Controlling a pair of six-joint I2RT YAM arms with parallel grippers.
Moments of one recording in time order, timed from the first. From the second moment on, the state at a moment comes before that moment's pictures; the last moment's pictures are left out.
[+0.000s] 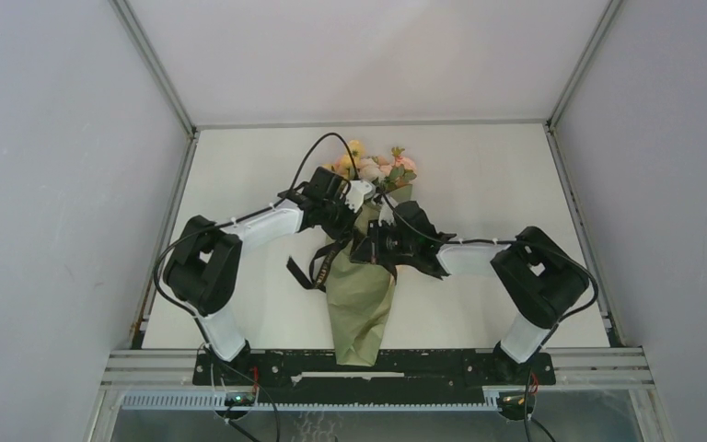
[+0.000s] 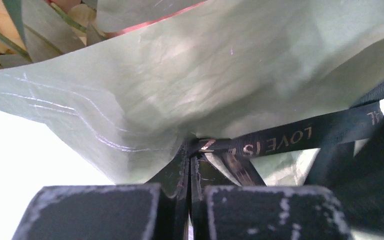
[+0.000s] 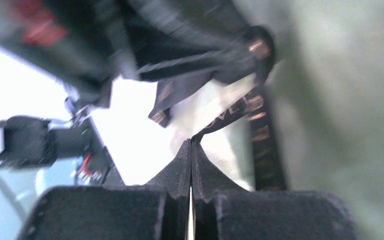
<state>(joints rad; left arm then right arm) -0.57 1.76 1.16 -0.35 0.30 0.18 0.70 1.71 0.77 0.38 -0.41 0.64</state>
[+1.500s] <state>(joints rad) -0.55 1.58 0.89 -0.67 0.24 0.57 0.66 1.49 0.65 0.23 -0.65 0.77</state>
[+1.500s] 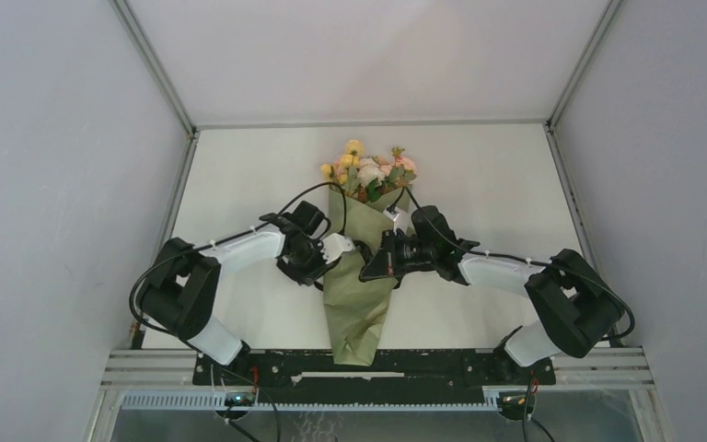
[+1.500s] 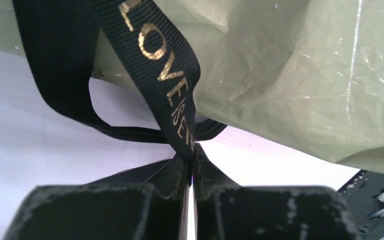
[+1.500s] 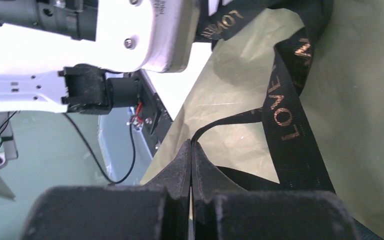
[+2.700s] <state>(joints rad) -0.38 1.54 0.89 -0.65 0.16 0.56 0.57 1.23 0.64 0.70 -0.95 1.08</state>
